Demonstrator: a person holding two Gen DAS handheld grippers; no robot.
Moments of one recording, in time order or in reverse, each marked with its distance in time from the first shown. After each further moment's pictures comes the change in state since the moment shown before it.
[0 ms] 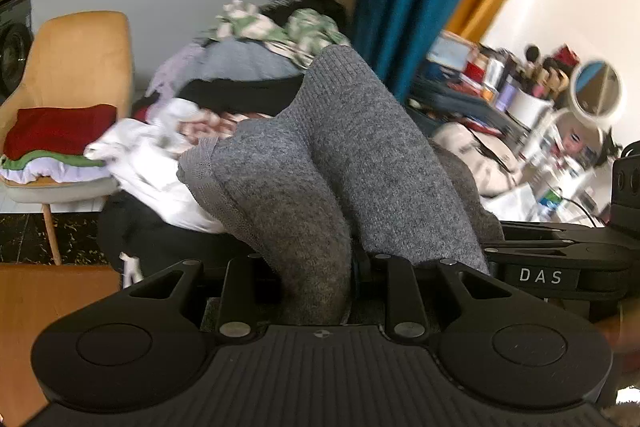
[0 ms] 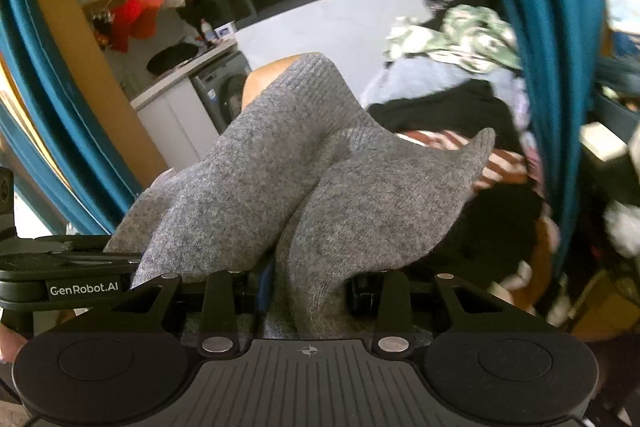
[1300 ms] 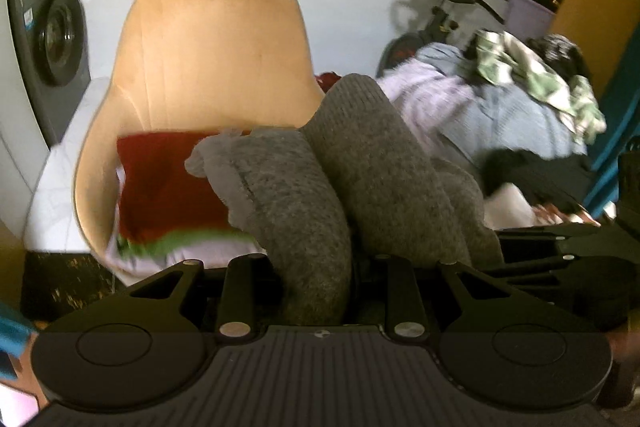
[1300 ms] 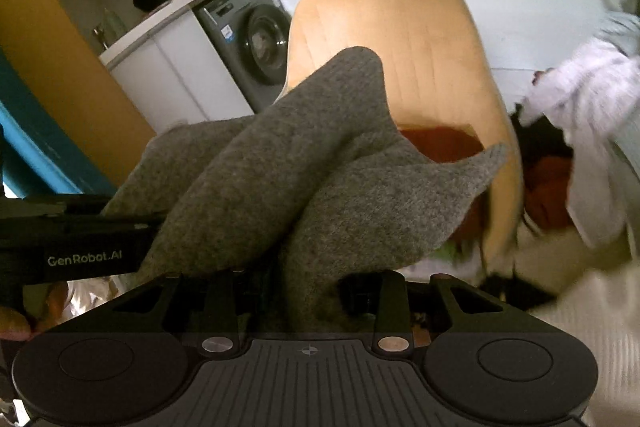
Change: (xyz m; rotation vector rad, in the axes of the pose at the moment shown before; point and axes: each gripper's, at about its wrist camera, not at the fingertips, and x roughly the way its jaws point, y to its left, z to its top) left arm 0.135 0.549 0.218 -0.049 0.122 0.096; right arm 0.571 0.214 0.206 -0.016 0.241 0.043
